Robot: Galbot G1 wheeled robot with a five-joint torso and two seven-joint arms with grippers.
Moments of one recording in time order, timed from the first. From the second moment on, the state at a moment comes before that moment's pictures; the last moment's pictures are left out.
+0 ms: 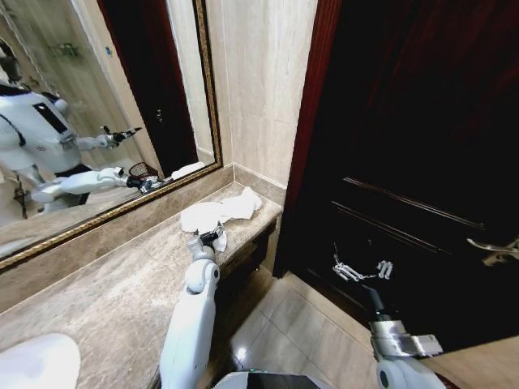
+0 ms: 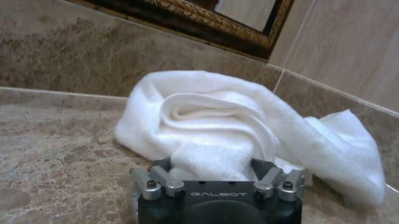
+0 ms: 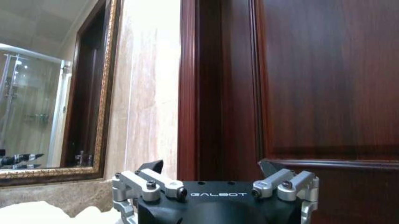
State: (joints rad) left arm 1.06 -1.59 -0.51 -1.72 -0.36 0.32 -0.34; right arm -1.77 1.56 0.75 2.31 0.22 0.24 -0.27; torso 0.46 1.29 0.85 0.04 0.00
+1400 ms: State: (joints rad) left arm 1.32 -1.57 -0.59 -2.05 -0.33 0.07 -0.08; right arm -1.77 1.61 0.72 2.36 0.25 0.29 -0.28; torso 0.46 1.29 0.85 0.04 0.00
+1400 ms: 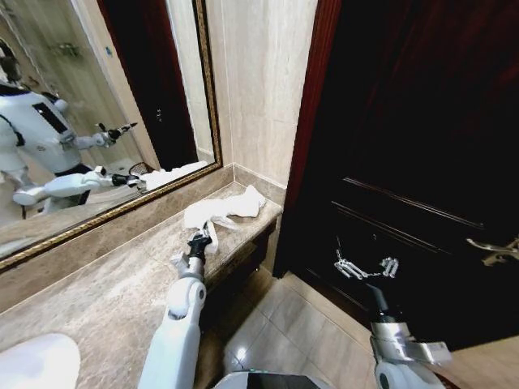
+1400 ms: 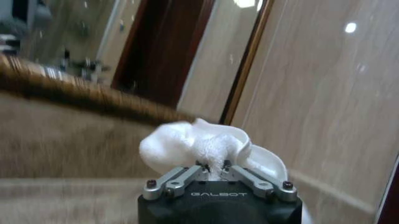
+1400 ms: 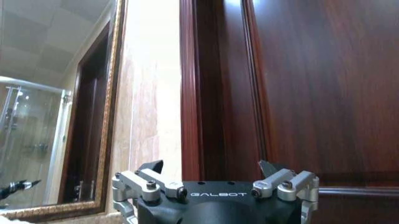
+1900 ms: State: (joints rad) left arm 1.65 -1.61 -0.63 -2.45 -0.28 0.07 0.00; right arm -1.76 1.61 0.69 2.36 0.28 0.30 -0.27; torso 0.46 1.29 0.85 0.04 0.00
